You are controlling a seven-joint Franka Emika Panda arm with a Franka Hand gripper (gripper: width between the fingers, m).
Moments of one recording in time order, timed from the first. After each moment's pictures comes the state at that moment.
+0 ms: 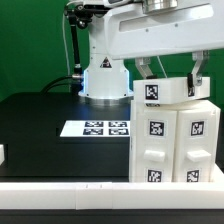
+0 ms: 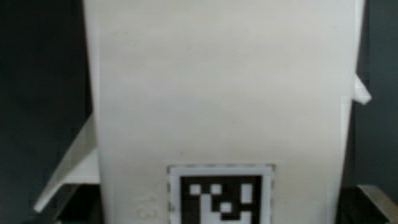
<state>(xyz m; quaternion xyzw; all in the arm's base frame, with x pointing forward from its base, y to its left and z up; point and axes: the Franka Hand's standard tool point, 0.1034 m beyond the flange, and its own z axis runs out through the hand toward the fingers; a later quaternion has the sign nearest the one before) 0.614 0.096 0.160 -0.93 0.36 -0.03 0.08</state>
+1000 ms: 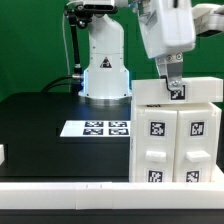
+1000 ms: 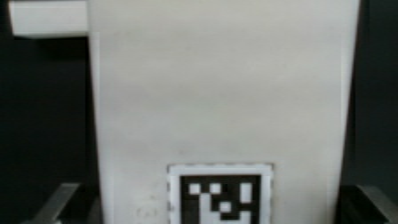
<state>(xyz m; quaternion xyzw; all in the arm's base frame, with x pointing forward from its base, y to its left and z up) 0.615 0.094 0.158 -0.67 0.74 0.01 0.12</state>
